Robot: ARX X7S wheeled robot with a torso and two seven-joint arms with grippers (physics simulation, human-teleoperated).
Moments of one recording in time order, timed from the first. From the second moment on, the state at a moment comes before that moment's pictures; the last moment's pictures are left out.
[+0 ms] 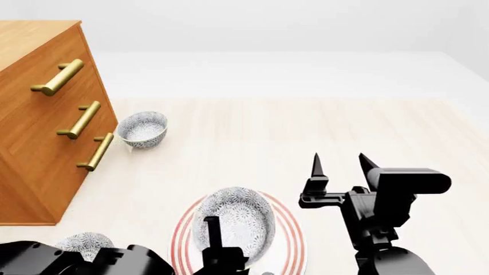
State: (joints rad) left arm -1.13 -0.41 1.33 0.71 -1.25 -1.47 -0.76; right arm 0.19 0.26 -0.06 -0.47 0.39 0.52 0.18
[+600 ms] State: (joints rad) left arm -1.17 -0.38 1.47 0.58 -1.09 -1.34 -0.62; right arm 0.17 0.27 -0.06 -0.46 0.41 0.50 0.19
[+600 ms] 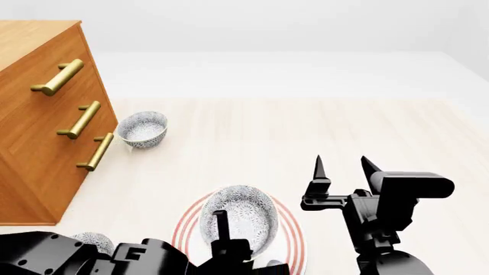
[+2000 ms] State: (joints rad) left arm -1.25 -0.41 1.49 0.57 -1.15 -1.34 -0.56; right arm 0.17 0.29 -0.08 -0.48 0.42 0.50 0.22
